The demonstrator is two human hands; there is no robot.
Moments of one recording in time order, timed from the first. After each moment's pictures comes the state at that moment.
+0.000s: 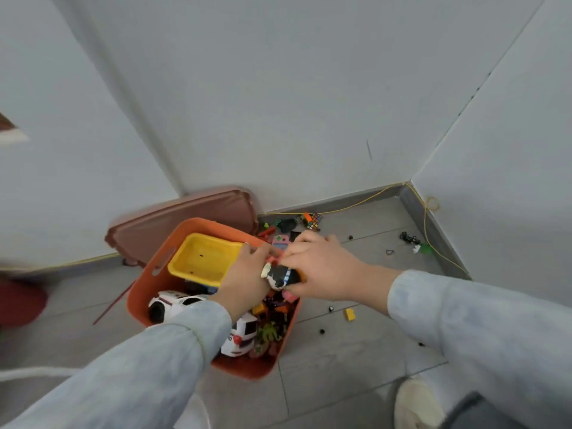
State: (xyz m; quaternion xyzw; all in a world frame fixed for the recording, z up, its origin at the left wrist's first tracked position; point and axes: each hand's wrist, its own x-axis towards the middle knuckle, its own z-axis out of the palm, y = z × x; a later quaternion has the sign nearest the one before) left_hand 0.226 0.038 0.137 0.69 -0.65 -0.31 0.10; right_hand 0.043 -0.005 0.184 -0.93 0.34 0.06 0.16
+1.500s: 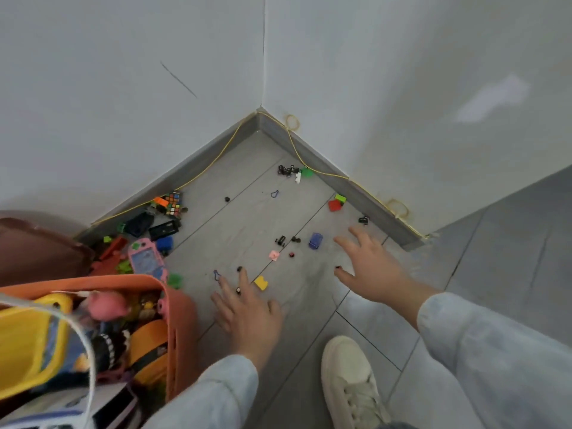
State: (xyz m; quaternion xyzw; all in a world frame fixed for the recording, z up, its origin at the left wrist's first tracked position) left_hand 0.014 0.084 -0.043 0.70 -0.63 -0.34 0.03; right_hand -0.225 0.094 0.028 -0.59 0.77 0.07 0.21
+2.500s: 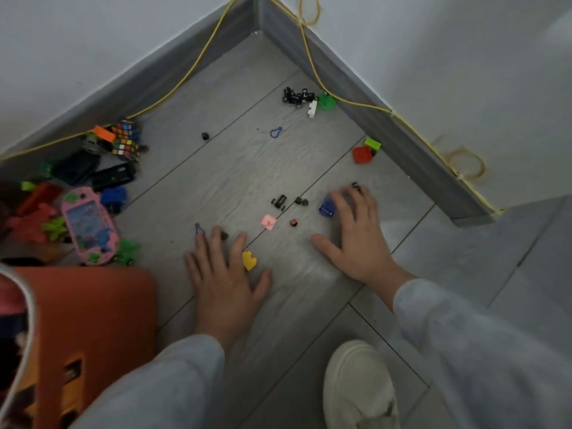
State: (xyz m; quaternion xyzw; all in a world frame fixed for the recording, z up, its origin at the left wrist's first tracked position) left_hand 0.016 0.053 -0.161 0.60 -0.78 -0.17 0.03; right_hand -0.247 0.065 -0.156 -0.63 0.75 -0.10 0.18
